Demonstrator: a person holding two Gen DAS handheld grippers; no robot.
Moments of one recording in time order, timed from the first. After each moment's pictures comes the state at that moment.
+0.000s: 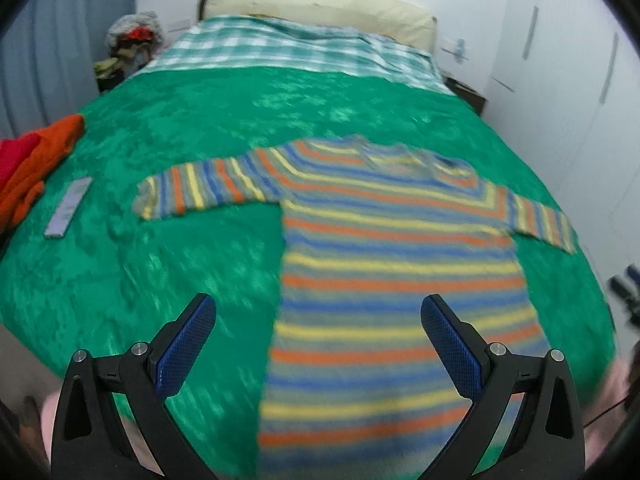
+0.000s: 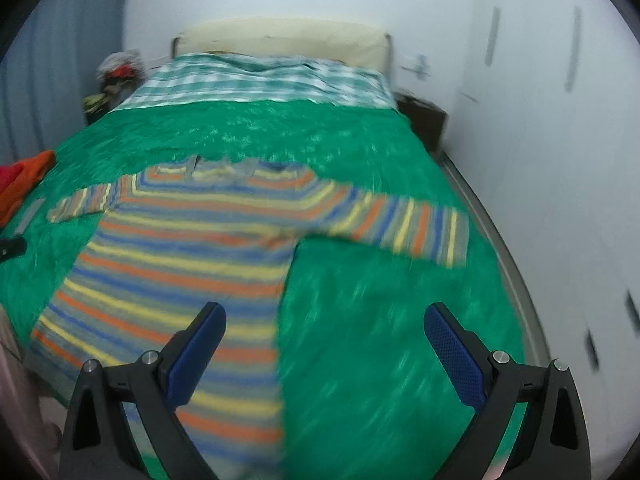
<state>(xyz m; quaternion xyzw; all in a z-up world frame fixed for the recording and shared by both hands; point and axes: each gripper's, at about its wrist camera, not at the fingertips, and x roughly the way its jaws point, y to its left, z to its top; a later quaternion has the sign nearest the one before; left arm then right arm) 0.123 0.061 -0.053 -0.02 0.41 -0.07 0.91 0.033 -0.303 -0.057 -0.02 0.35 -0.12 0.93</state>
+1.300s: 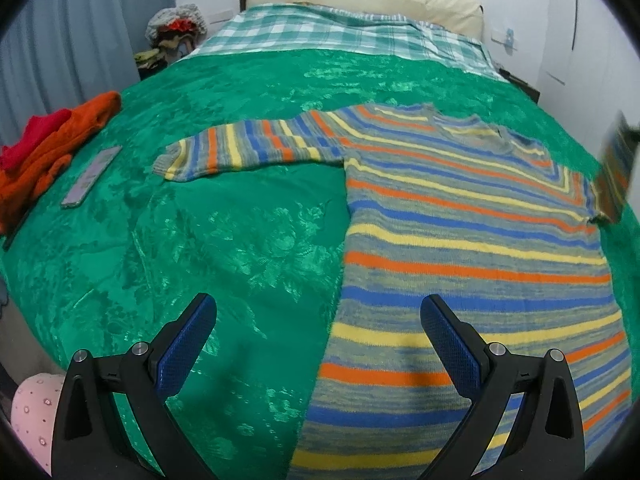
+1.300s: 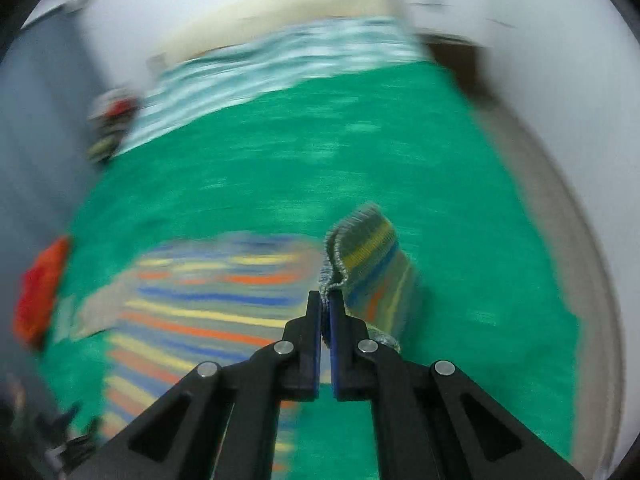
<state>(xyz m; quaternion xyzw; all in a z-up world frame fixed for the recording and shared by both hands) 0.143 0.069 -0.133 0.00 0.42 0.02 0.91 0.263 -0.399 -0.029 0.14 0.42 0.00 0.90</state>
